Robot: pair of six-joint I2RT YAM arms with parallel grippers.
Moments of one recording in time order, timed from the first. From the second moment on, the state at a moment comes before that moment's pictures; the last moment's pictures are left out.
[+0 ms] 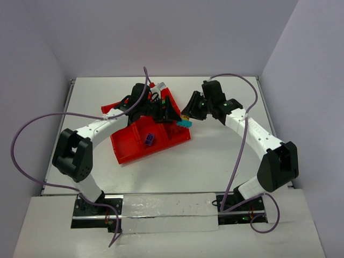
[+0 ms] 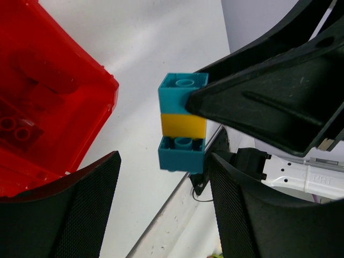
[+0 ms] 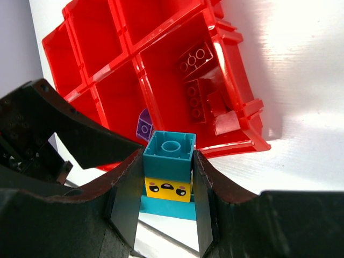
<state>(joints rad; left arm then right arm) -0.57 1.70 1.28 -0.18 0.61 -0.69 0.43 1.48 1.26 -0.49 -0.17 0.76</state>
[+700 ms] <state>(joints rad) -0.57 1.72 1.26 -0.10 0.68 -0.74 0.44 1.48 1.26 -0.49 -0.18 0.75</state>
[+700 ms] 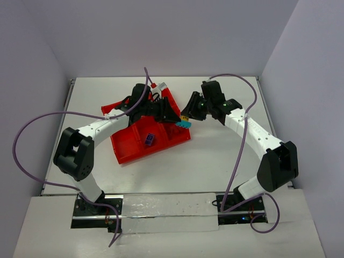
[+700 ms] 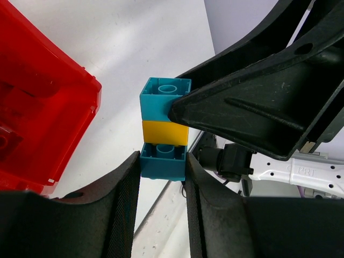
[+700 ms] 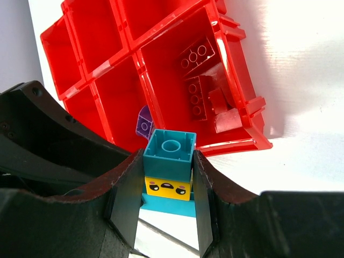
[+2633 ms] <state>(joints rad) -0.11 1.35 1.27 -0.61 0.30 -0.58 0.52 1.92 1.83 -0.57 -0.23 0.67</state>
